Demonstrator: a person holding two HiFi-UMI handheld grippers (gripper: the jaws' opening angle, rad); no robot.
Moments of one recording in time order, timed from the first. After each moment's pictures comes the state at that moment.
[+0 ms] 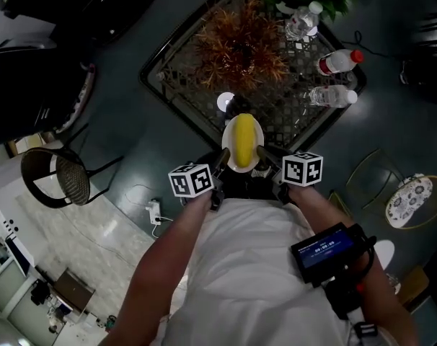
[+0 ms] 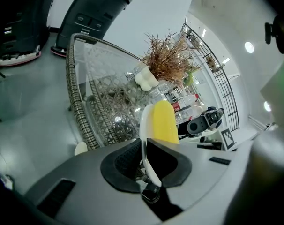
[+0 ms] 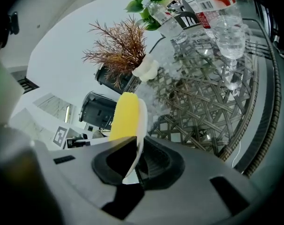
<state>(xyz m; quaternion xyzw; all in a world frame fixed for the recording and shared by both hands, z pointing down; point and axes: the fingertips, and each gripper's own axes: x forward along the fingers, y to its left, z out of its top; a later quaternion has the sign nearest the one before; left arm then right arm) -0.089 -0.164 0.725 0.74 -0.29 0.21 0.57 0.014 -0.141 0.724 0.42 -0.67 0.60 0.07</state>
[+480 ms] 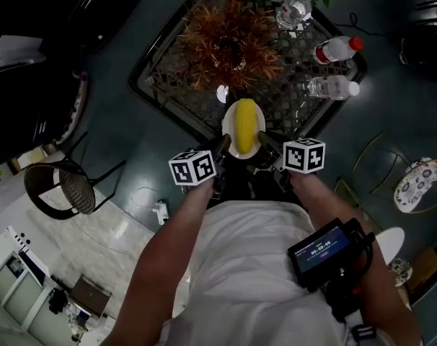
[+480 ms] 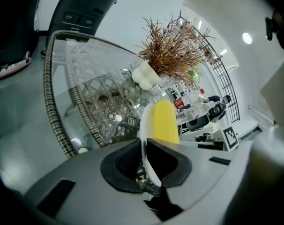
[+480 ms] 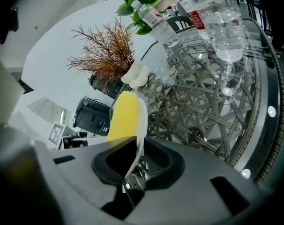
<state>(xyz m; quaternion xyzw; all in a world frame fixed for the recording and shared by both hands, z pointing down) -0.067 -0.202 0.747 0.75 -0.27 0.25 0.55 0.034 -0.170 0.748 0.46 -0.65 0.60 0.06</state>
